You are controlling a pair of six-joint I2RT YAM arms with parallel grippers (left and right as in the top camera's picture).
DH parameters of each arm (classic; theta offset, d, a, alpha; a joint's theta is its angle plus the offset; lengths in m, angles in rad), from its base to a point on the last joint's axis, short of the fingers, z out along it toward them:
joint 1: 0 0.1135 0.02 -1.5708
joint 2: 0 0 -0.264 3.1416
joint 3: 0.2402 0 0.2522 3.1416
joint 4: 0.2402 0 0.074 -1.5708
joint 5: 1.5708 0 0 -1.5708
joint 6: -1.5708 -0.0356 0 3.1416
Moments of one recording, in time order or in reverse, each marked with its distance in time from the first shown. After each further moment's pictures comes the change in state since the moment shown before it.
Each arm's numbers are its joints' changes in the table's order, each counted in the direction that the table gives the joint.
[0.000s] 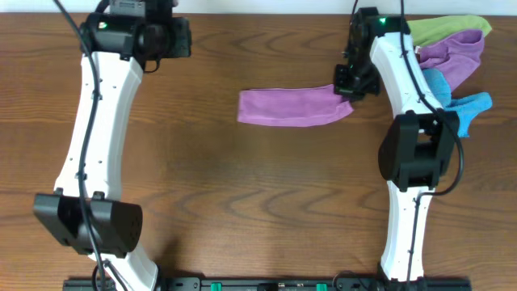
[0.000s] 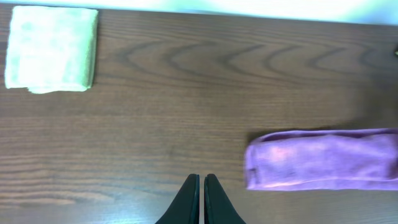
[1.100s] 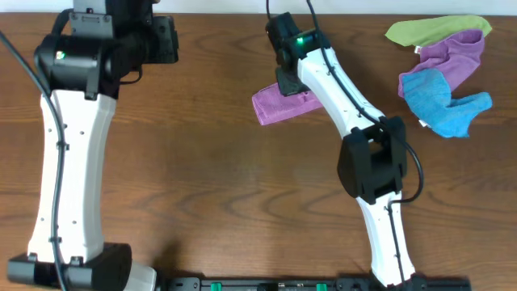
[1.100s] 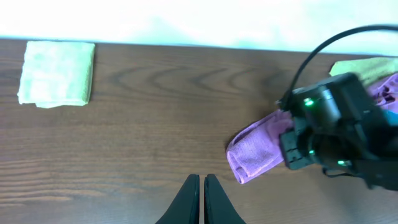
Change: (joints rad) left arm 0.010 -0.204 0.000 0.049 0.076 0.010; right arm 0.338 -0.002 -0.079 -0.319 0.291 0.065
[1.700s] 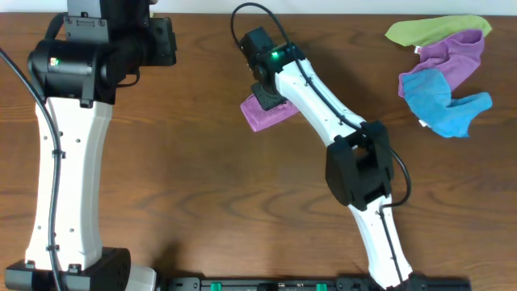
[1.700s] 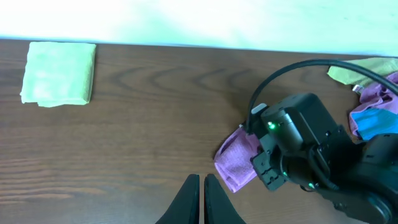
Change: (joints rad) left arm 0.000 -0.014 0.000 0.011 0.000 0.000; right arm 0.105 0.000 -0.019 -0.012 -0.042 0.162
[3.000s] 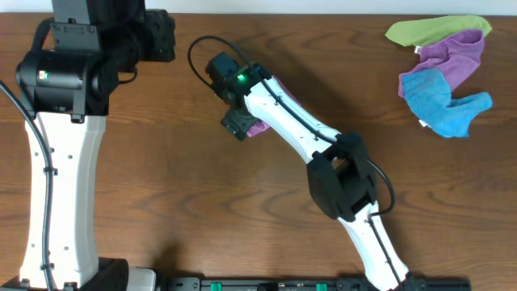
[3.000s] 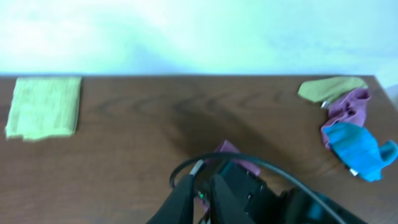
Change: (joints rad) left arm 0.003 -0.049 0.000 -0.101 0.078 0.000; right arm 0.143 0.000 -0.026 0.032 0.001 0.139
